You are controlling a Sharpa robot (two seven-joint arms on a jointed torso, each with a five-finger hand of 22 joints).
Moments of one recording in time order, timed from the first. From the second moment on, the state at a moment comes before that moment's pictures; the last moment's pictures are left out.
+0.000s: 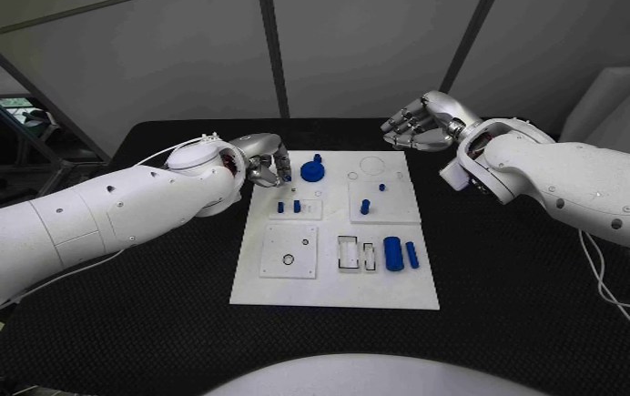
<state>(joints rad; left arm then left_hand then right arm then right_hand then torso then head) 1.14 -0.72 0.02 1.30 -1.43 -0.16 -0.14 1.39 -0.18 0.49 0.00 0.19 1.07 0.13 0.28 0.10 1.05 0.07 0.41 0.08 1.36 0.00 1.36 0.85 0.14 1.24 0.10 0.96 1.23 1.23 -0.77 0.00 1.35 -0.90 -0.31 0.13 1.51 -0.14 0.26 0.20 0.41 1.05 0.19 0.07 0.07 1.22 0.12 0.08 0.06 1.29 0.06 0.08 0.19 0.17 1.01 0.16 0.40 0.37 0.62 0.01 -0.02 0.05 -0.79</state>
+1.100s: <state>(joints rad) 1.12 -0.70 -0.01 1.27 -1.42 -0.13 -0.12 1.39 -0.19 0.53 -0.01 0.19 1.08 0.14 0.27 0.10 1.09 0.08 0.34 0.07 1.36 0.00 1.37 0.85 0.14 1.24 0.10 0.95 1.23 1.23 -0.77 0.00 1.35 -0.90 -0.31 0.13 1.51 -0.14 0.26 0.20 0.41 1.05 0.19 0.07 0.07 1.22 0.12 0.08 0.06 1.29 0.06 0.08 0.19 0.17 1.01 0.16 0.40 0.37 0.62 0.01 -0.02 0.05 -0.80</state>
